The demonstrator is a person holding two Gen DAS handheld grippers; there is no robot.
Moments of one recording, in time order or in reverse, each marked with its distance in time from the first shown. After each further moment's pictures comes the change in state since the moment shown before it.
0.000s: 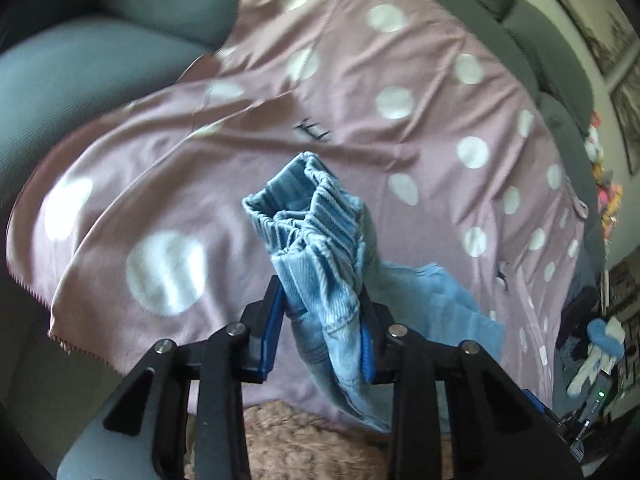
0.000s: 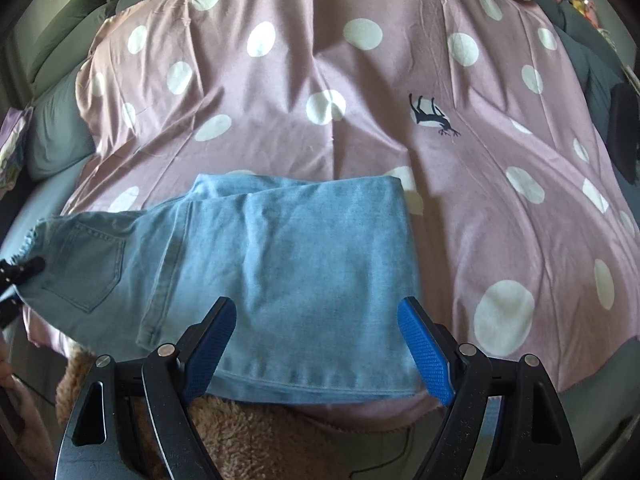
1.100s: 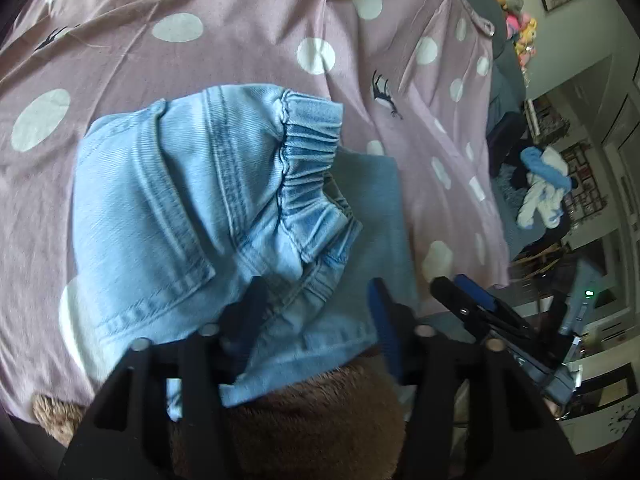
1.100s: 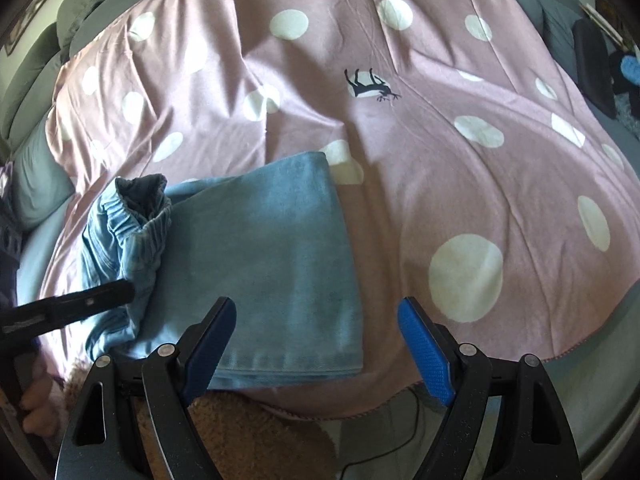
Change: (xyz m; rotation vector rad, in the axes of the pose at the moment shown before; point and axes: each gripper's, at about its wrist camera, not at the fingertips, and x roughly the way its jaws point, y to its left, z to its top) left arm 0.102 -0.139 -0.069 0.331 0.512 -0.334; right arm 0.005 -0.060 -0.017 0.181 0.016 0.015
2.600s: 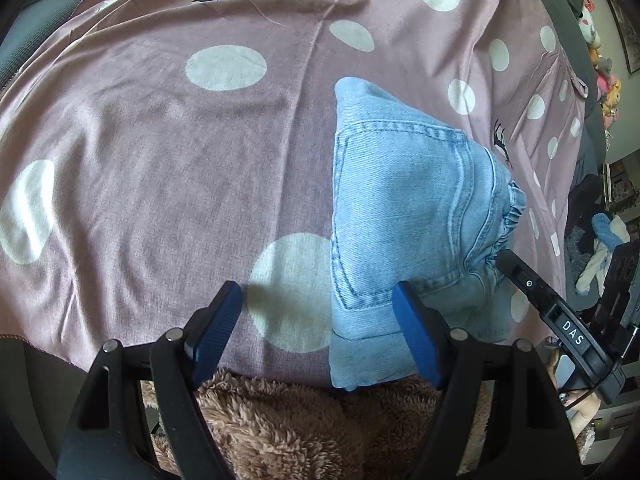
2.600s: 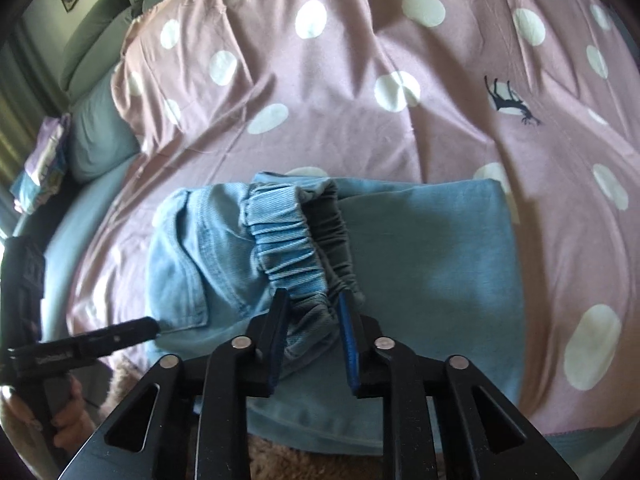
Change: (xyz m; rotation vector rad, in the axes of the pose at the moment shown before) left arm -0.037 0.082 -0.030 -0.226 -0.066 0.283; right arm 0.037 0.089 0.025 -0.190 0.062 0.204
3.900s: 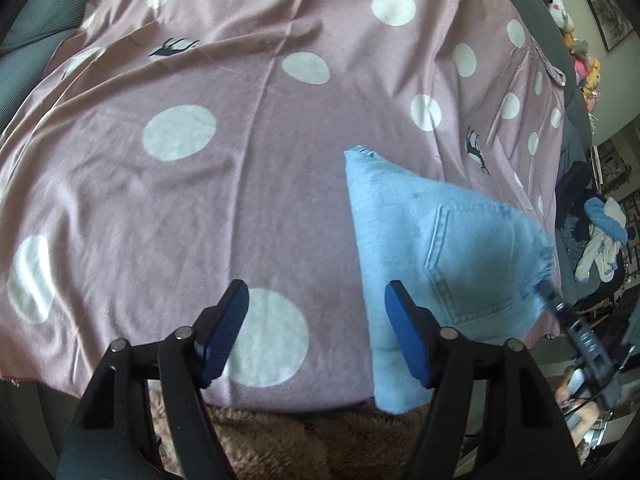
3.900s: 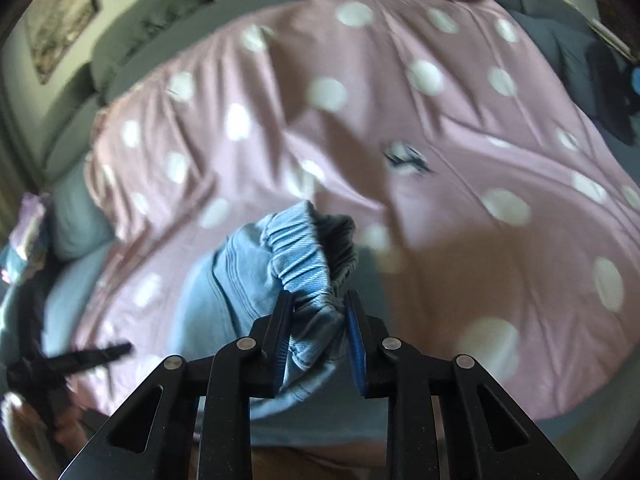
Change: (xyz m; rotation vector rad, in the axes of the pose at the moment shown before) left arm -0.013 -0.048 0.031 0.109 -0.053 -0.009; right arm -0.085 -0.069 -0.013 0.168 -0.227 -0.118
